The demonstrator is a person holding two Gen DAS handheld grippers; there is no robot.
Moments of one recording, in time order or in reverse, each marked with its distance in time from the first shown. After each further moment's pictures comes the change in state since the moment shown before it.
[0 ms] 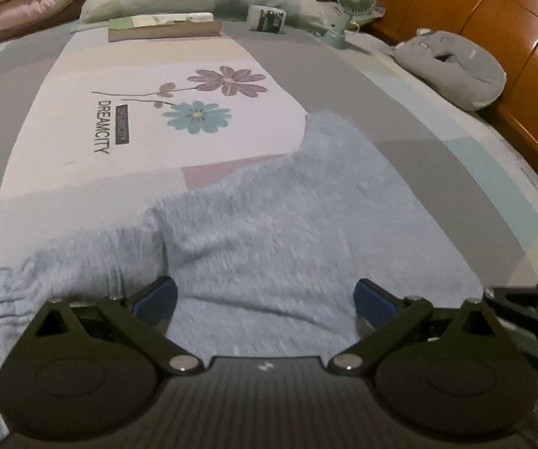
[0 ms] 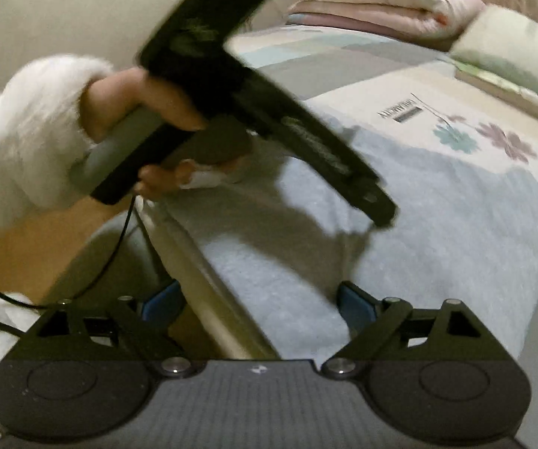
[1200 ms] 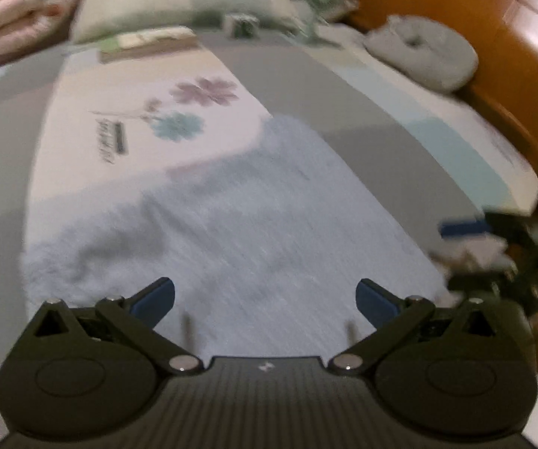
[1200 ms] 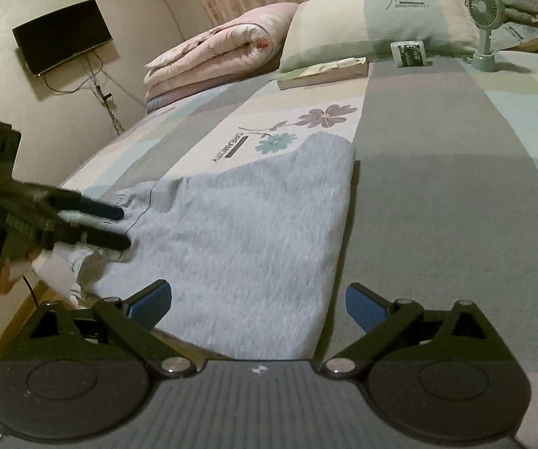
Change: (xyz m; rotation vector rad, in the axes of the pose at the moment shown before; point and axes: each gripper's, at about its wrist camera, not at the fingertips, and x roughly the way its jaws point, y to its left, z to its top) left arm -0.067 -0.022 -0.003 0.035 -0.006 0.017; right arm -0.087 -0.070 -0.064 0.449 -0.235 -0.209
